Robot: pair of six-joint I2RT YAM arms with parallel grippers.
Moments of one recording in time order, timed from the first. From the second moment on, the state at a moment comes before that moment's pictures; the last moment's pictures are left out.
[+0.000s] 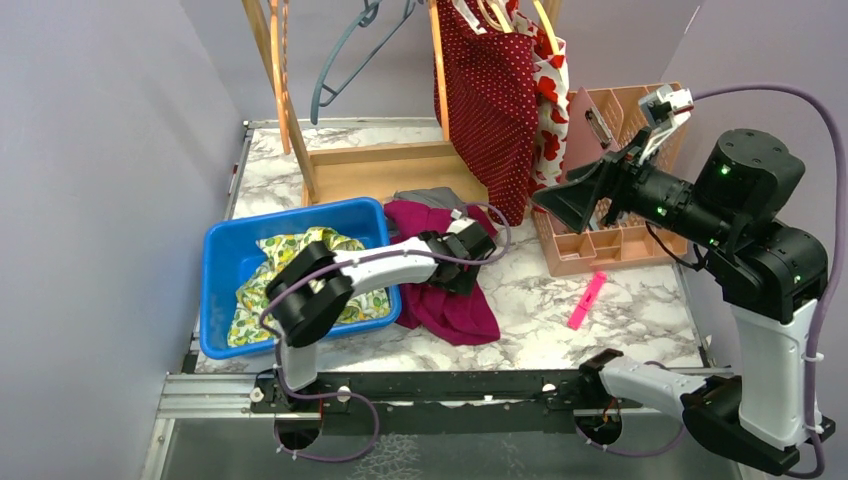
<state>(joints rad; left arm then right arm) -1.00 1.80 1.27 -0.64 -0.35 -0.56 0.49 1.08 1.92 -1.00 -0.35 0.27</state>
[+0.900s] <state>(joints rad) -0.91 1.34 1.59 -0.96 -0.46 -0.63 0.49 1.08 1.83 -1.01 -0.36 0.23</state>
